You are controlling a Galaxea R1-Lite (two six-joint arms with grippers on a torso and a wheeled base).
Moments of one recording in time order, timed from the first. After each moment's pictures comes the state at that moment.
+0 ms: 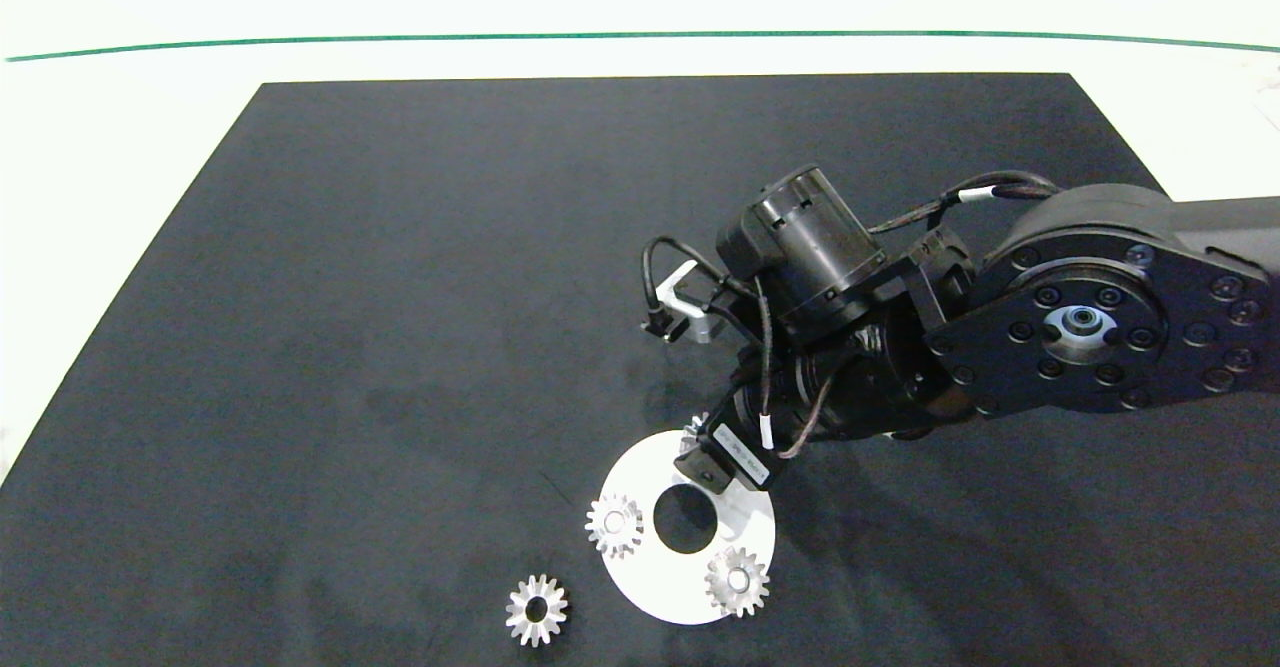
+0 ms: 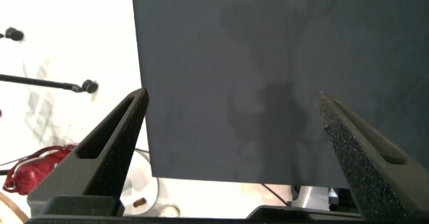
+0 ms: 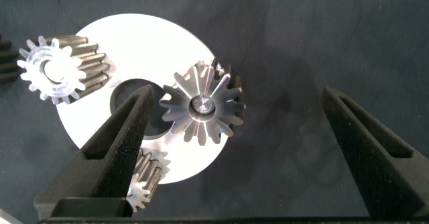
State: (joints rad) left arm 0.10 0.85 -1.28 0.90 0.10 0.26; right arm 0.81 1.92 -1.59 0.53 -0.24 -0.19
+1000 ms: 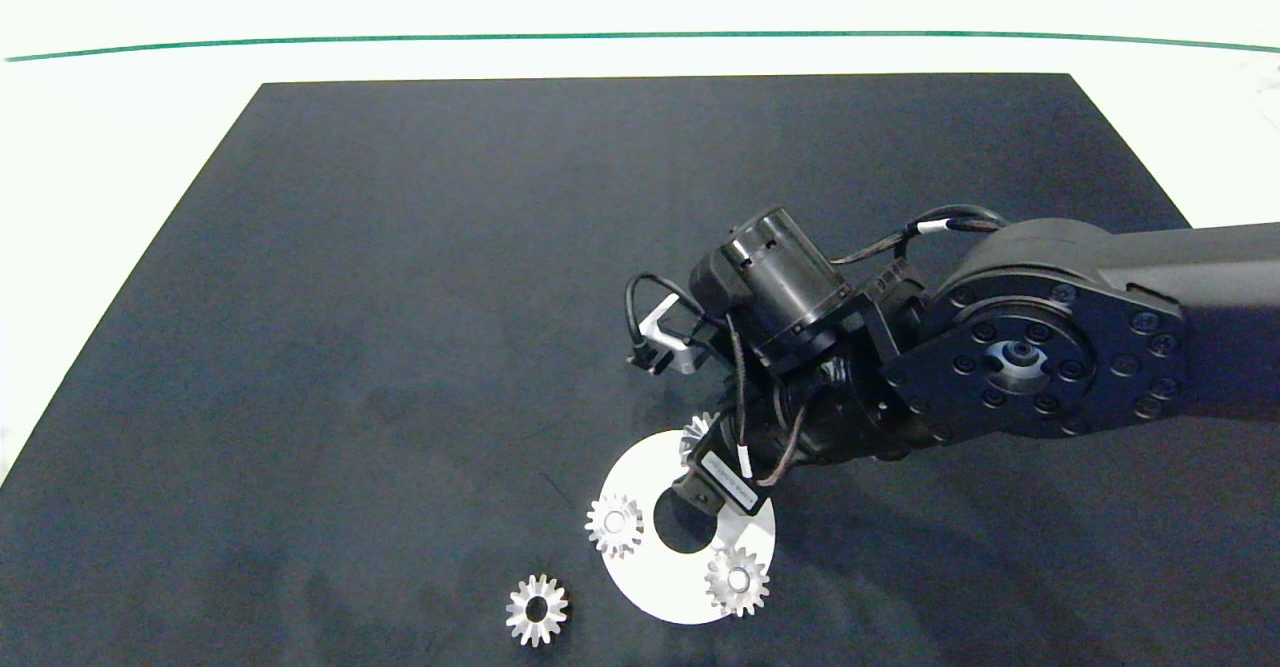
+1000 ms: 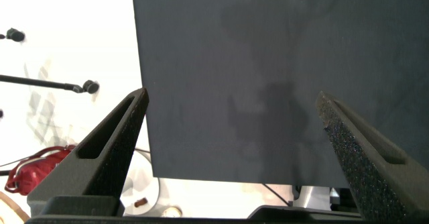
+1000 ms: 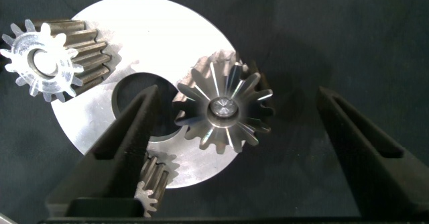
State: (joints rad) left arm 0.10 0.85 -1.28 0.90 0.10 0.27; right arm 0.82 1.96 -1.57 0.53 -0.24 -0.19
